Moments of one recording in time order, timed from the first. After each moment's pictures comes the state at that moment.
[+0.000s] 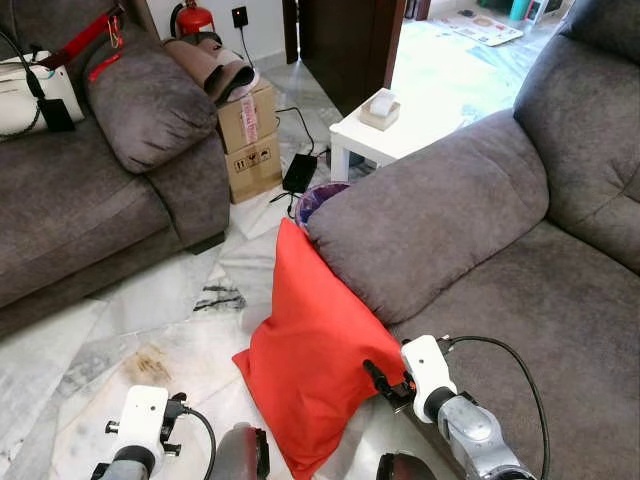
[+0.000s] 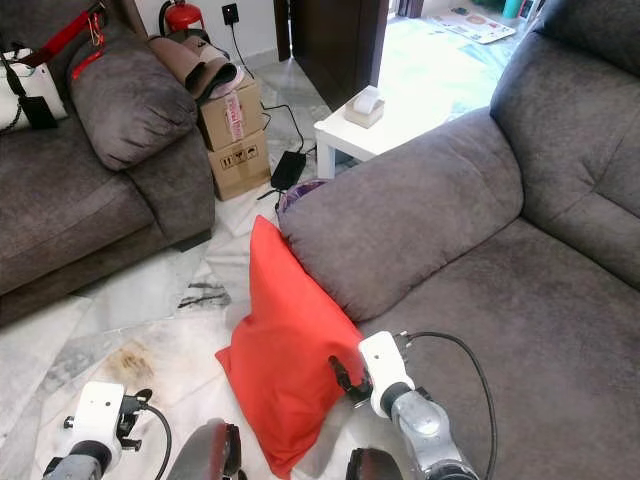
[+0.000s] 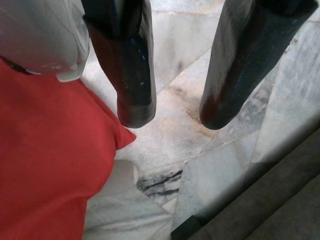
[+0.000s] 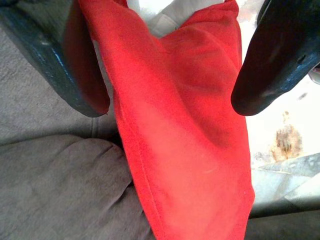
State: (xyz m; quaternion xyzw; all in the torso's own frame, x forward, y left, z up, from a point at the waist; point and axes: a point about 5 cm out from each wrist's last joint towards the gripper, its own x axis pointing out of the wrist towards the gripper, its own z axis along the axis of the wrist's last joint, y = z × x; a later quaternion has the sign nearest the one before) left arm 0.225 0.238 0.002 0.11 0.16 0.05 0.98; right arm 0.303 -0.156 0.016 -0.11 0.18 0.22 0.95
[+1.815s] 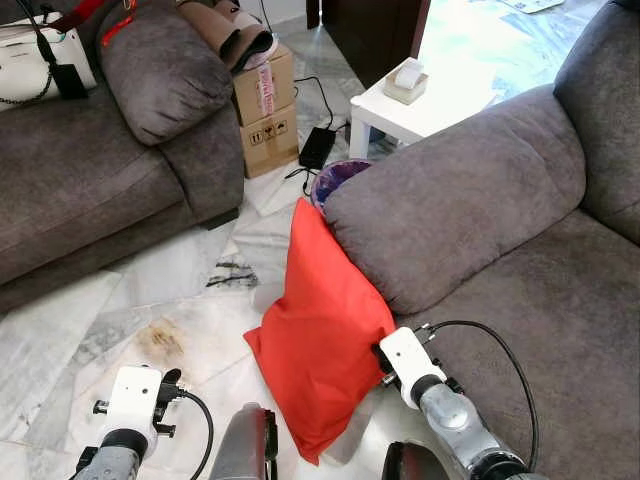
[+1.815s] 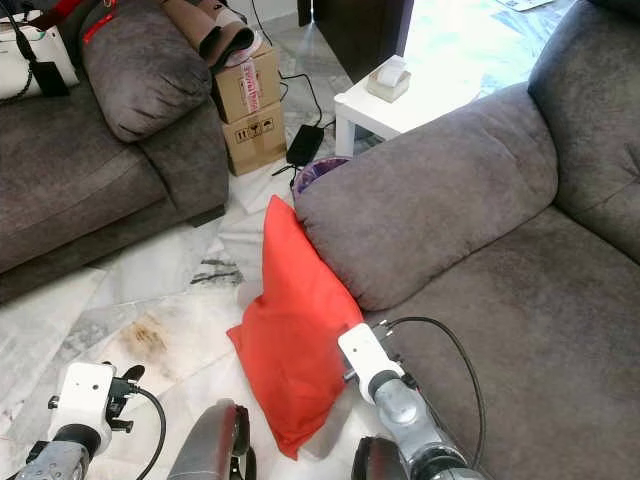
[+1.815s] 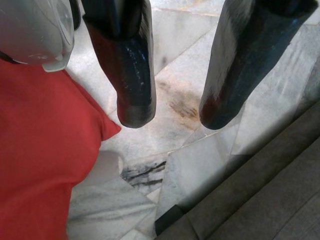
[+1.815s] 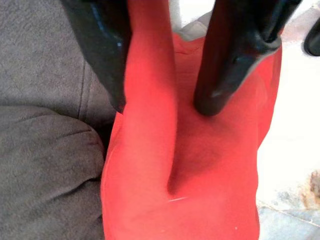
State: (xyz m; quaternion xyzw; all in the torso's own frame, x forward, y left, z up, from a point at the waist) left arm 0.224 0.233 0.050 0.13 0.11 0.06 0.98; right arm 0.317 -0.141 0.024 -0.25 0.16 0.18 0.94
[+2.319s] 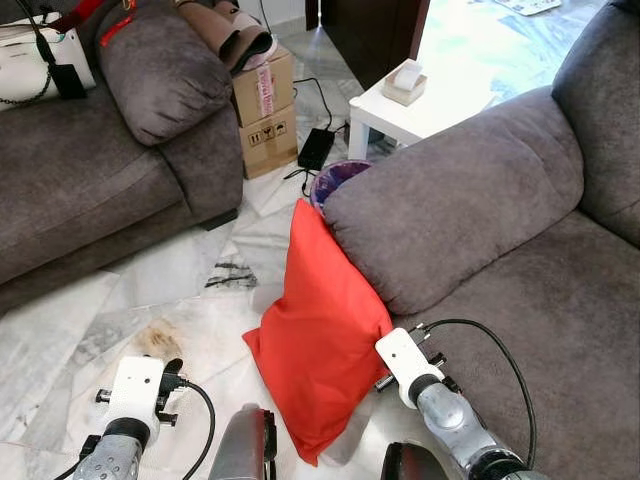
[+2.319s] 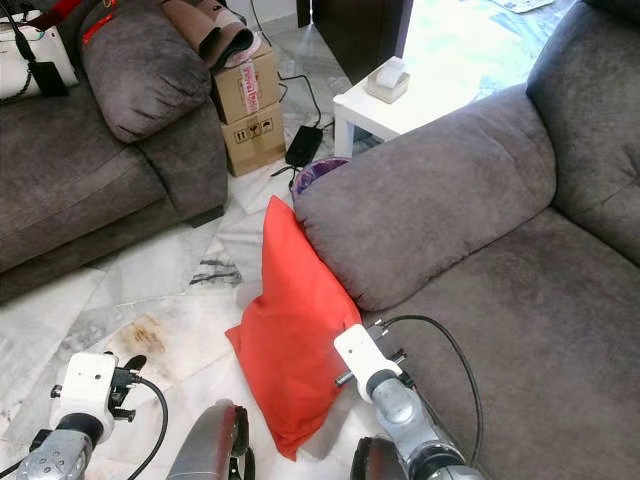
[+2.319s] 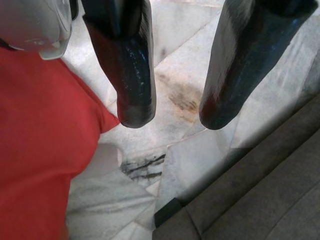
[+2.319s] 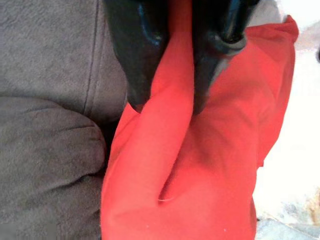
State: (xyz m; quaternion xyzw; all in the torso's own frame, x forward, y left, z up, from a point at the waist) left arm 0.234 0.233 0.054 0.13 0.10 0.05 0.98; right arm 0.319 -0.140 0.025 -0.28 0.16 0.17 0.93
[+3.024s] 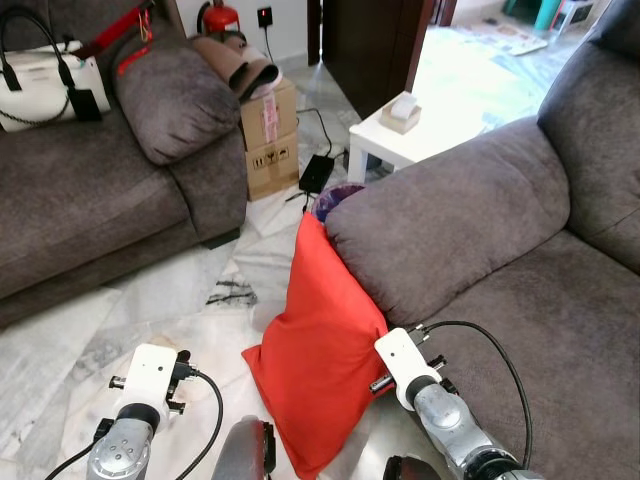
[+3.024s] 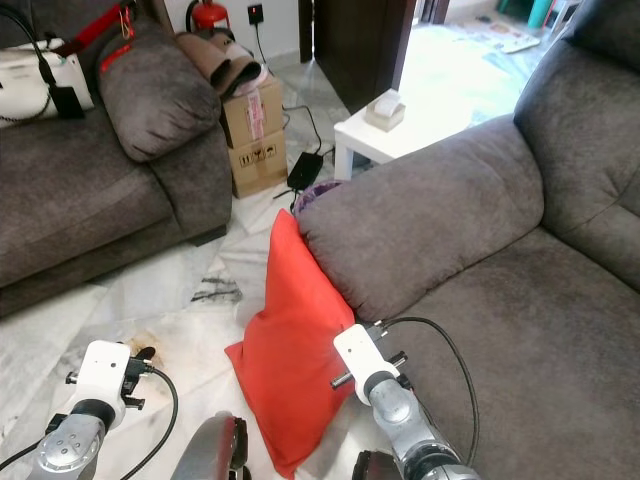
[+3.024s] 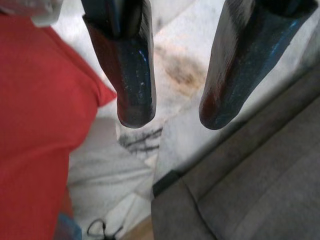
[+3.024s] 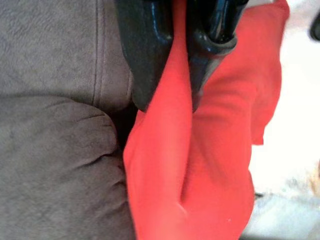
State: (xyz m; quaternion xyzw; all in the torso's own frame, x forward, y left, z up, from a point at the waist) left arm 0.259 0.228 0.053 0.15 0.09 0.04 0.98; right arm 0.316 -0.136 0.019 -0.22 0.18 0.16 0.94
